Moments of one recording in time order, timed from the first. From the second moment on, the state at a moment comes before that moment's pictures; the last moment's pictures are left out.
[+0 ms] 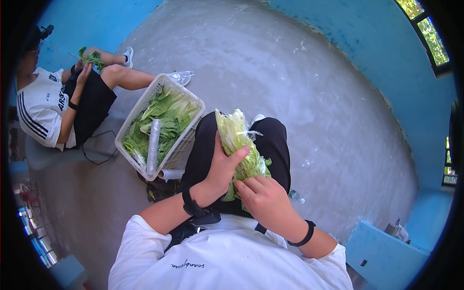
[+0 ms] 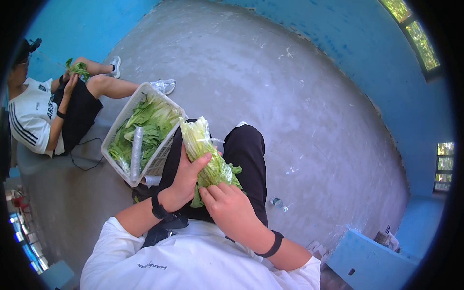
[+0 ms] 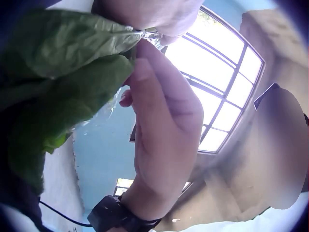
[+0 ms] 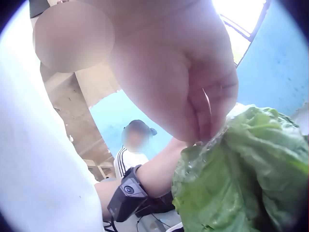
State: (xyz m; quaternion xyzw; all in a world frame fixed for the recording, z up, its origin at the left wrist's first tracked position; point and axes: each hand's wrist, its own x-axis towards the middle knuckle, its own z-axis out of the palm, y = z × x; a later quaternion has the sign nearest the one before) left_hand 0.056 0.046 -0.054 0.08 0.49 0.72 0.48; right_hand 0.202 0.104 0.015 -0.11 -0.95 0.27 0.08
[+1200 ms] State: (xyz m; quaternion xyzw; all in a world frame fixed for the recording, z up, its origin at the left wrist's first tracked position) left_hand 0.049 0.036 -0.053 0.06 0.33 0.69 0.64; right_hand 0.199 0.144 0.029 -0.24 -0.84 0.45 0.18
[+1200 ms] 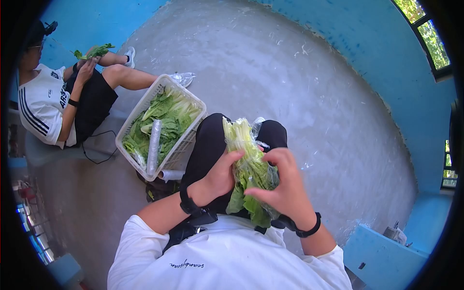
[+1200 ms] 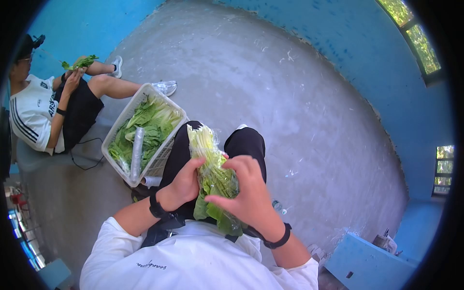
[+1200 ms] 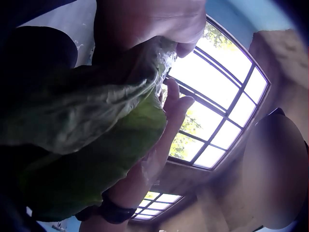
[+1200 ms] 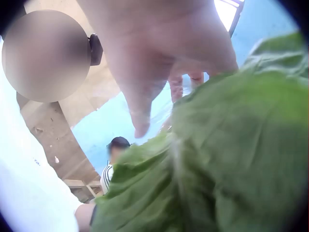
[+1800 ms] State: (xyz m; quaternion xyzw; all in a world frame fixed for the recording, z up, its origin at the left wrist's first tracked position) left_hand 0.029 0.057 -0.121 0.03 0.33 0.58 0.74; right_hand 0.240 0.153 -0.065 -0.44 -0.32 0.79 0.29
